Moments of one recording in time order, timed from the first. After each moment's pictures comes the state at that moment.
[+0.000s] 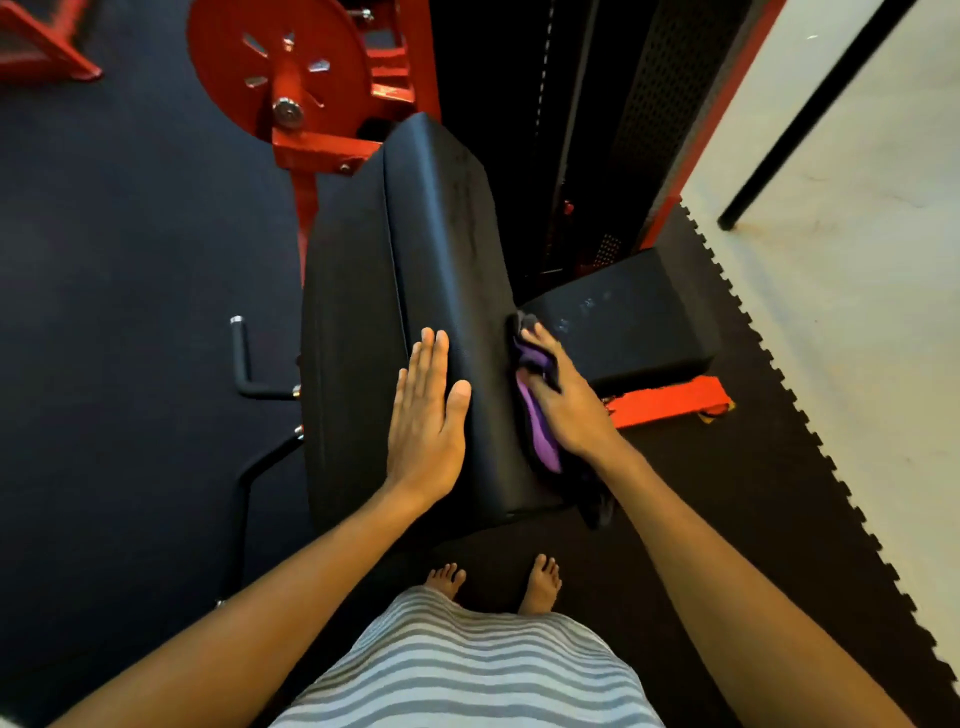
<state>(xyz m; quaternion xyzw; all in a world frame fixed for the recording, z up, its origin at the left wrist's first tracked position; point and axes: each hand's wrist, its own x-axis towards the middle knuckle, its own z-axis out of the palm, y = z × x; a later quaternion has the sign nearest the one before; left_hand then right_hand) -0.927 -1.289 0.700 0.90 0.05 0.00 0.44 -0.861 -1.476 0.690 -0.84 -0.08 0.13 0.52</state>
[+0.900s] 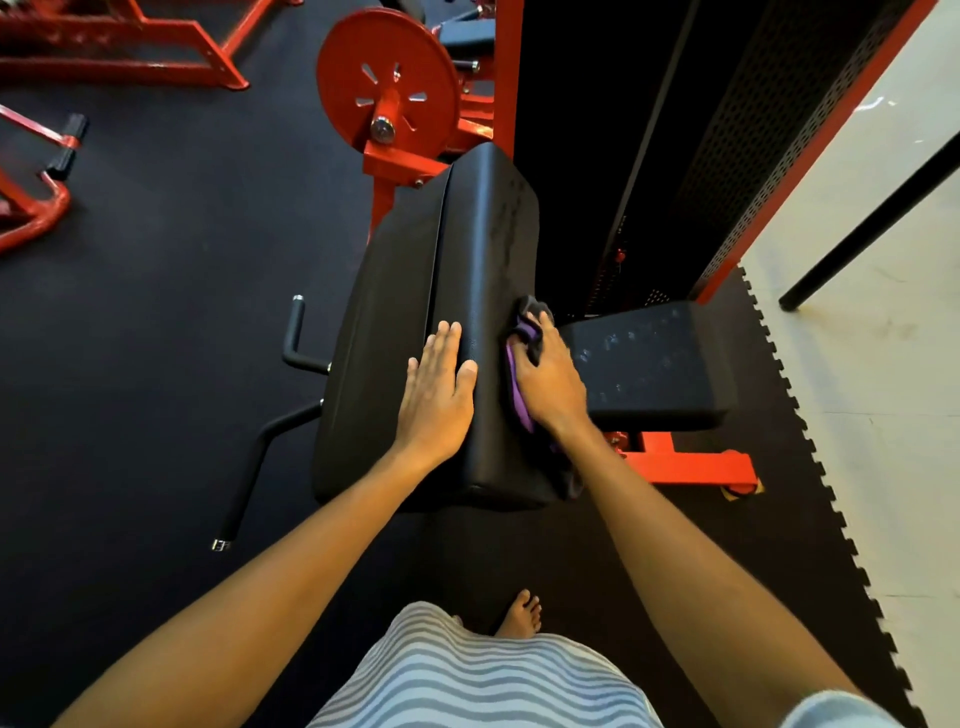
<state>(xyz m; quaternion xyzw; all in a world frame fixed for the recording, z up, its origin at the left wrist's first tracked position) -0.932 -1.321 0.721 0.90 0.17 0.01 0.41 -0.836 -1.453 0.703 -0.88 -0.09 0.13 0.44</state>
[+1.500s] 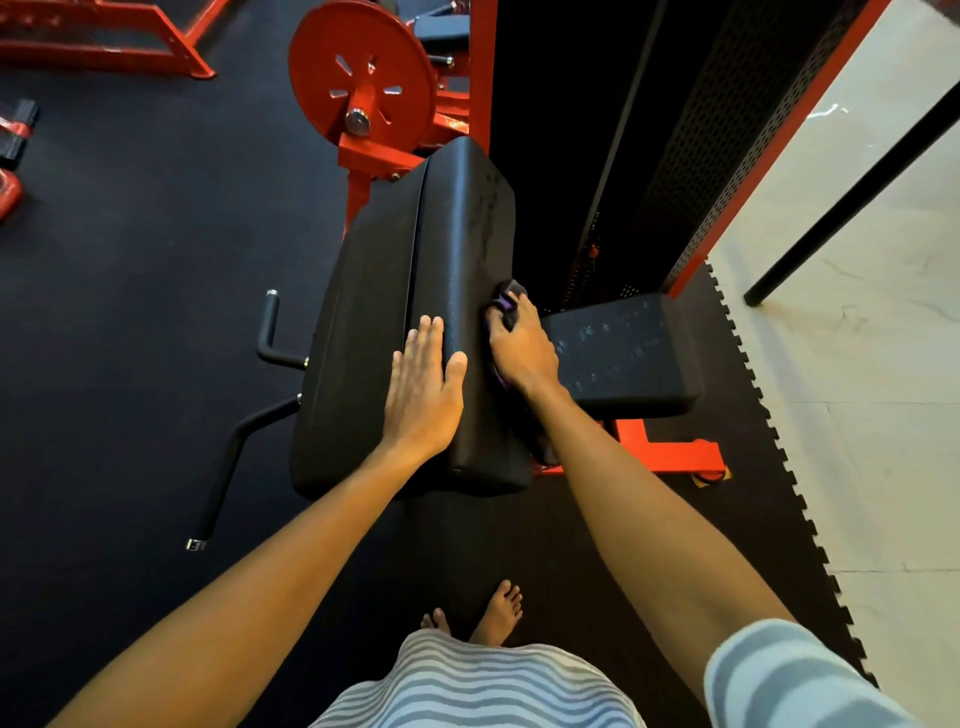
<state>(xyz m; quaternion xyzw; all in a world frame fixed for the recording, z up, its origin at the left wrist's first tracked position) -0.935 -1.330 0.717 0.90 0.17 0.02 0.39 -0.819 -1.438 0.716 -0.89 -0.03 0.15 0.43</state>
